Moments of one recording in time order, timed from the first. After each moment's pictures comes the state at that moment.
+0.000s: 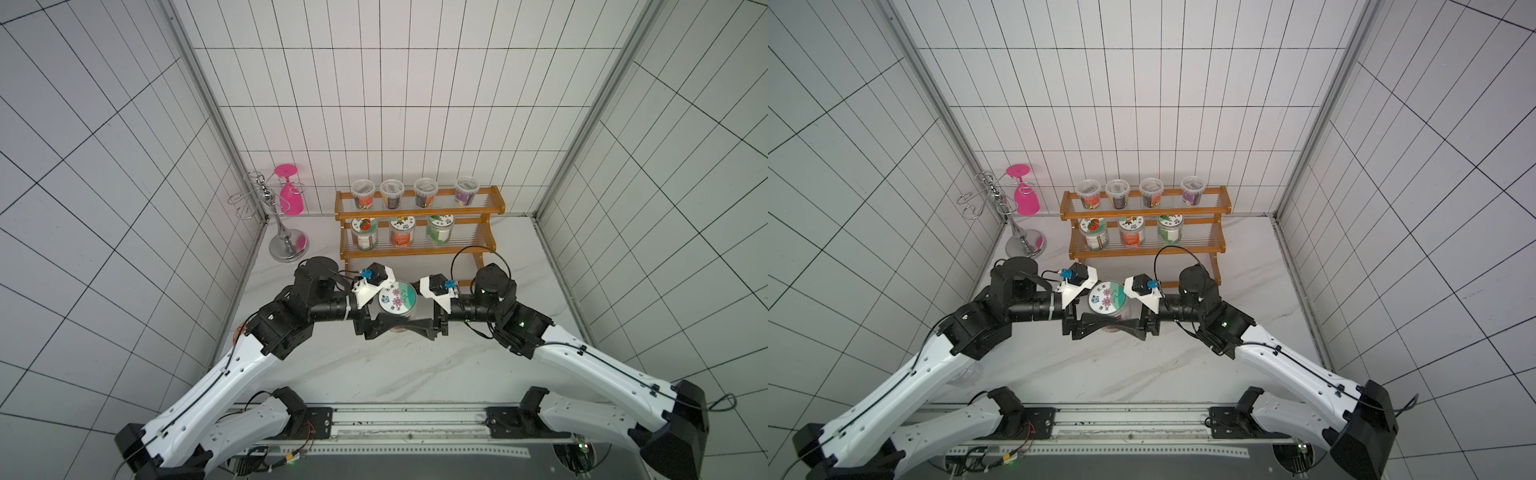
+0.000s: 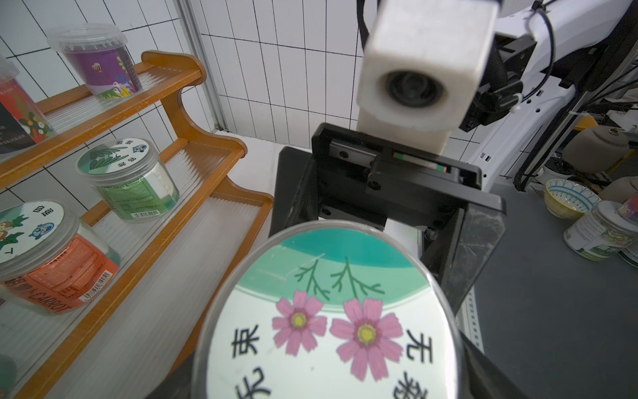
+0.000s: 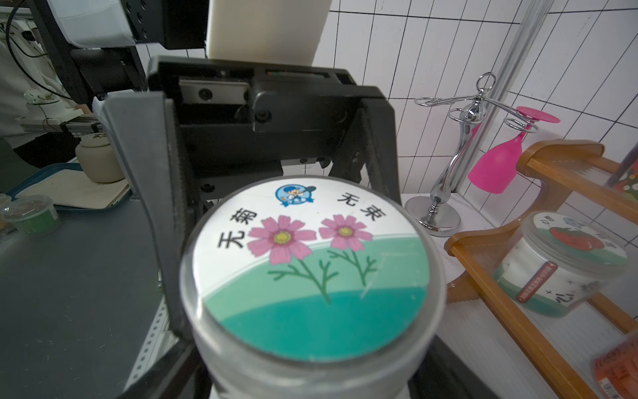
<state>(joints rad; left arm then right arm) -0.68 0.94 1.05 -0.50 0.63 0.20 0.93 1.06 0.86 0.04 -0.64 -0.17</state>
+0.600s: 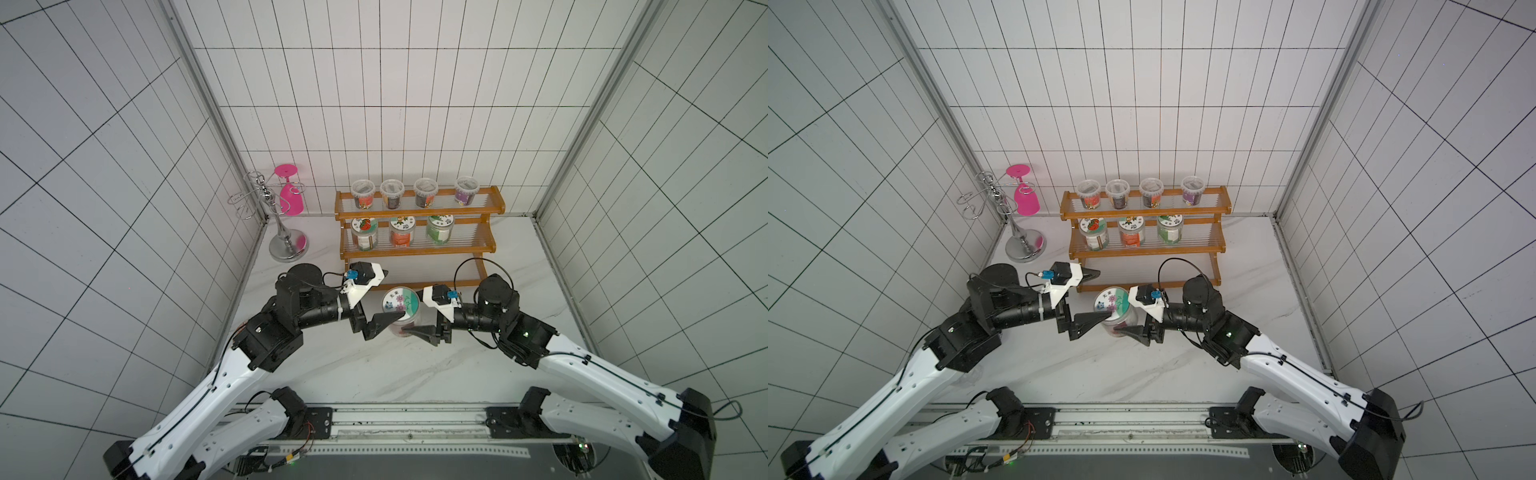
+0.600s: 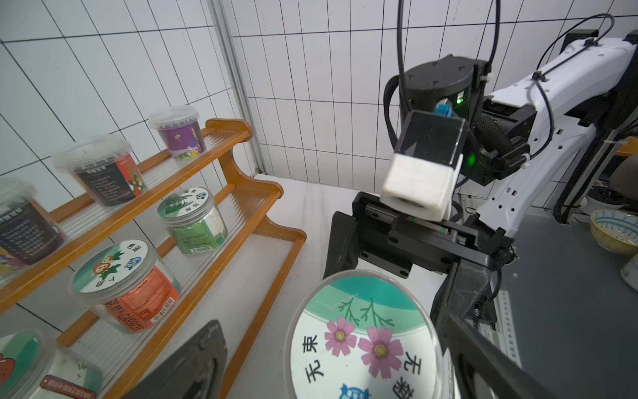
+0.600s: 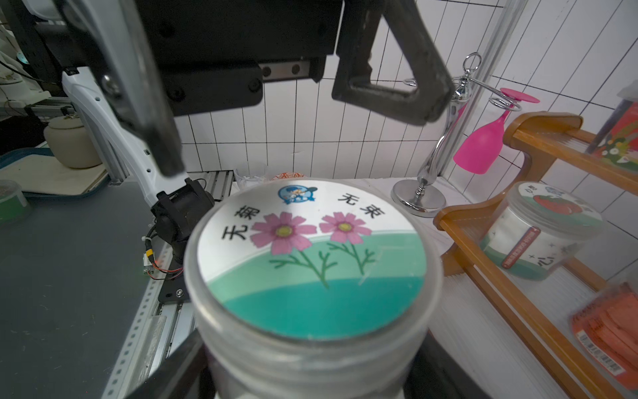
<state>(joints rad) -0.68 0.84 1.02 -0.37 0.52 0.16 0.94 0.99 0.75 0.04 -0.54 -0.21</state>
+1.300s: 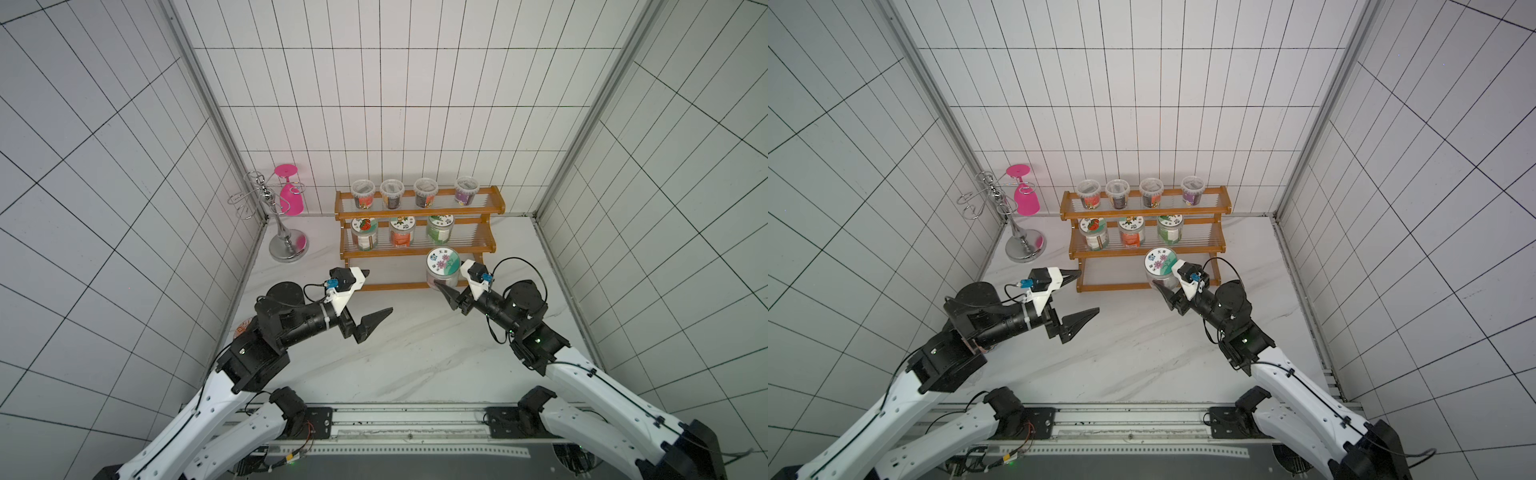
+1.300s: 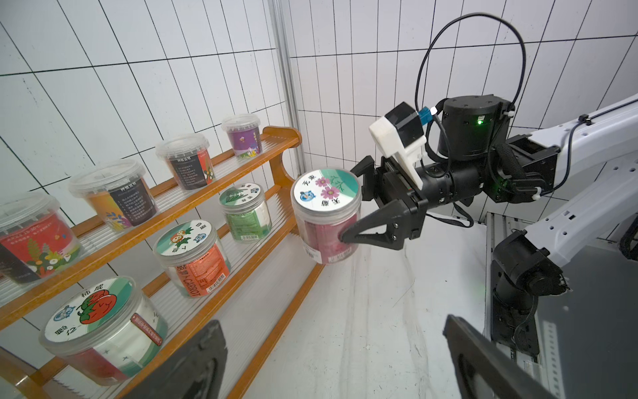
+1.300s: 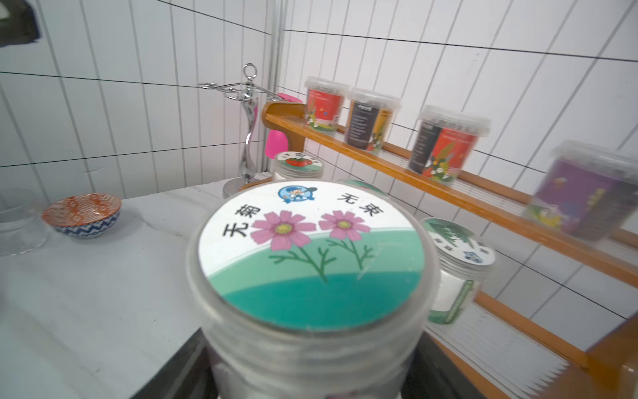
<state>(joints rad) -0.68 0.70 0.92 -0.34 0.37 0.11 0.64 0.90 0.55 0.35 -0.19 -0.19</state>
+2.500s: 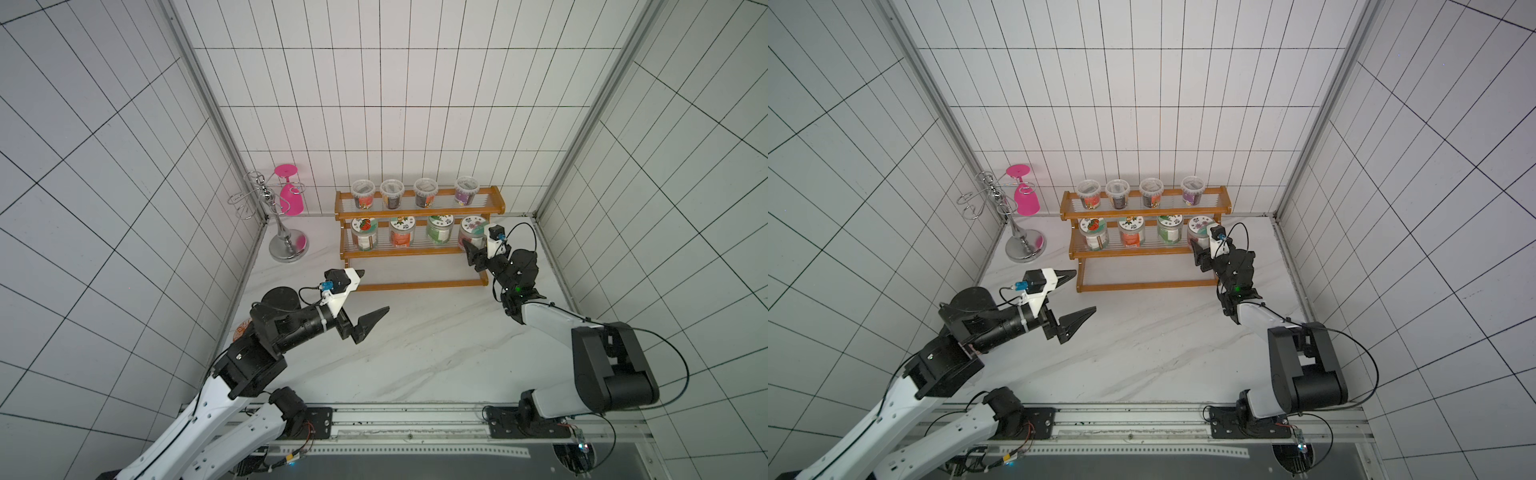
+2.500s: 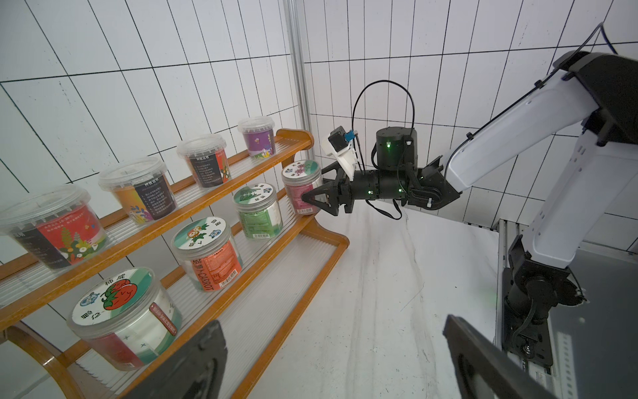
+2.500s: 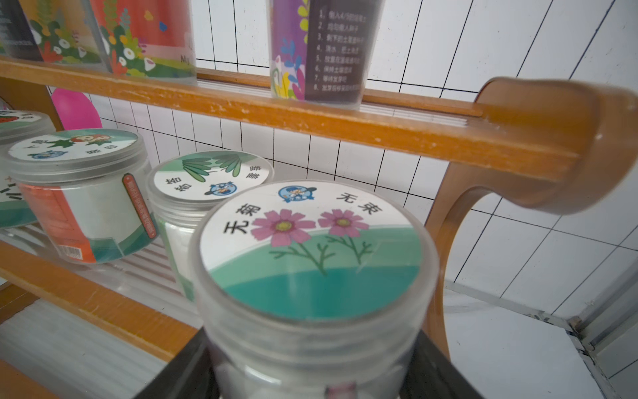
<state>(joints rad) -0.68 0.66 0.90 -0.33 0.33 0.10 0.25 1.49 0.69 0.77 -0.21 -0.10</state>
